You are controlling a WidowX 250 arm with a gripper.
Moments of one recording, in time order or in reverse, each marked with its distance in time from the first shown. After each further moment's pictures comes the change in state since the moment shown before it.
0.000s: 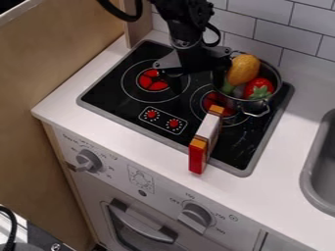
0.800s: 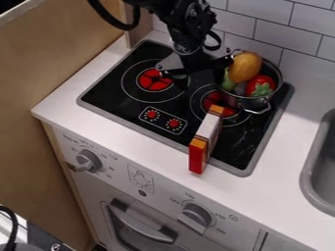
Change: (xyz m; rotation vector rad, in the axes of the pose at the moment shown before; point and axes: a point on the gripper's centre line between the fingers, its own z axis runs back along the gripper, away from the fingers) arm 0.002 -0.001 -0.008 -0.028 -0.097 0.034
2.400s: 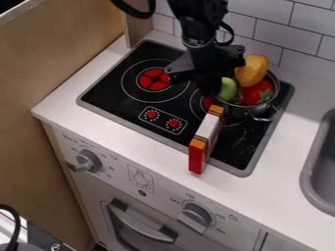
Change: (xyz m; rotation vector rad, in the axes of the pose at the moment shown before) arm -0.013 -0.012 0.020 0.025 0.178 0.096
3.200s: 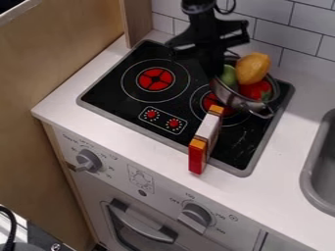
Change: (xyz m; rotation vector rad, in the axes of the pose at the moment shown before) arm 0.026 -0.004 0.028 -0.032 0.097 -0.020
